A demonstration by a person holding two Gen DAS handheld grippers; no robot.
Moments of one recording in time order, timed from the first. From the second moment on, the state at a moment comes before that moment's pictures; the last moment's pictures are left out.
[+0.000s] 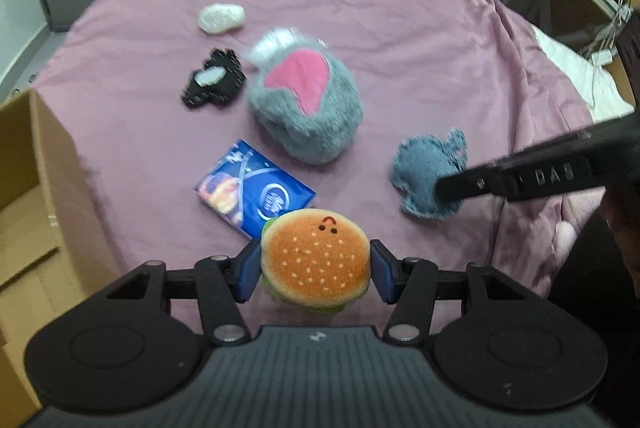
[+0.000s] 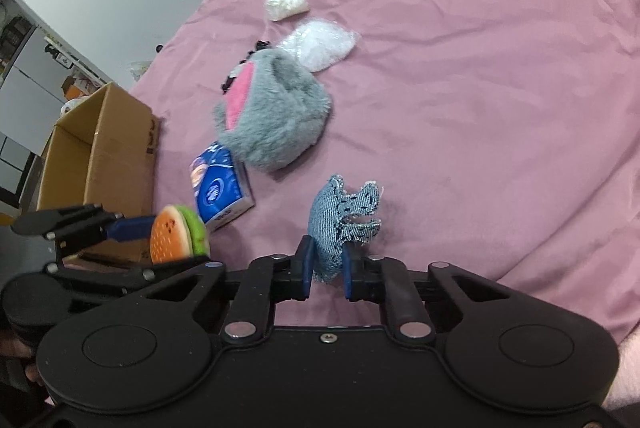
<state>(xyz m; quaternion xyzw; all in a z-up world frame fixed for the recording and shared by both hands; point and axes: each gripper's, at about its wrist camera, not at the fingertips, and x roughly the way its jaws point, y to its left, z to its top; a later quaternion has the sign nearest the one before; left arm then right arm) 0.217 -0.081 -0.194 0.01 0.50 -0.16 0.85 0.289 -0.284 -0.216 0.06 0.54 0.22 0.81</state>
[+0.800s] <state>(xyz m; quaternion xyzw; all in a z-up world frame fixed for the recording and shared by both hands) 0.169 -0.012 -0.115 -0.01 0.39 -0.10 0.92 0.262 -0.232 -0.130 0.04 0.44 0.26 0.86</state>
